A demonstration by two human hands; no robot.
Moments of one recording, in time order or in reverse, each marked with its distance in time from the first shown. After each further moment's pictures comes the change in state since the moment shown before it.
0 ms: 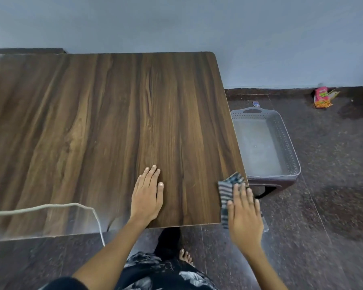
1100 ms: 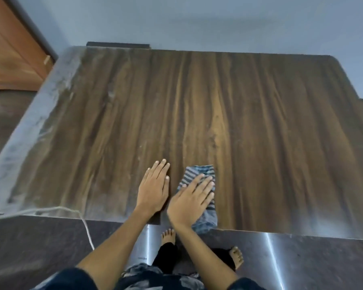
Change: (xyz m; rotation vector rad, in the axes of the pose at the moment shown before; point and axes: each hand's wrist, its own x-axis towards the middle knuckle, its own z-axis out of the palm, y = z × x) left_hand -0.036 -0.384 -0.181 0.052 -0.028 -0.045; right_hand -0.104 -0.577 0.107 0.271 0.036 0.188
